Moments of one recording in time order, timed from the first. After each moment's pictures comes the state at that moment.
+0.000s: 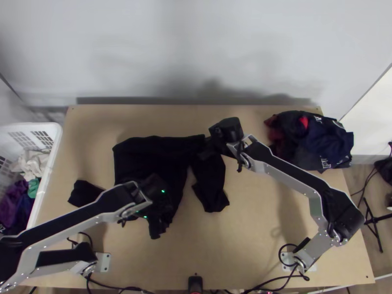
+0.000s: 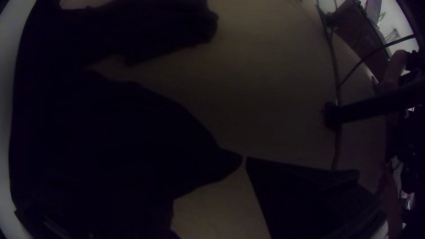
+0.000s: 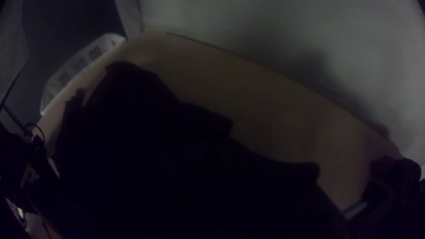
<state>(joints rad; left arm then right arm) -0.86 1.33 0.92 -0.80 0.17 0.40 0.66 1.75 1.29 -0.15 -0.07 0.04</state>
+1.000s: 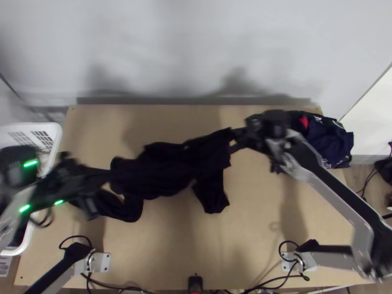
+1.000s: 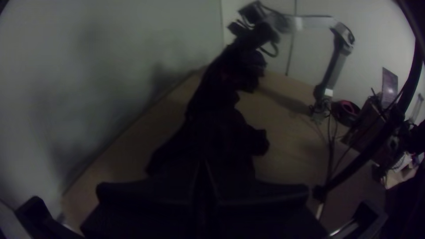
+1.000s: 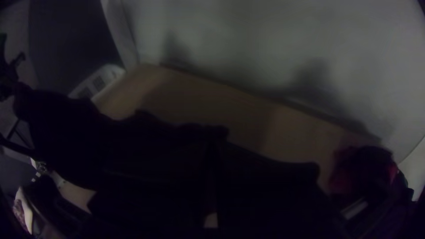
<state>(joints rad) -0.24 0.87 1.38 -1.13 0.46 0.51 0.49 1.42 1.21 -0.31 -0.17 0.05</state>
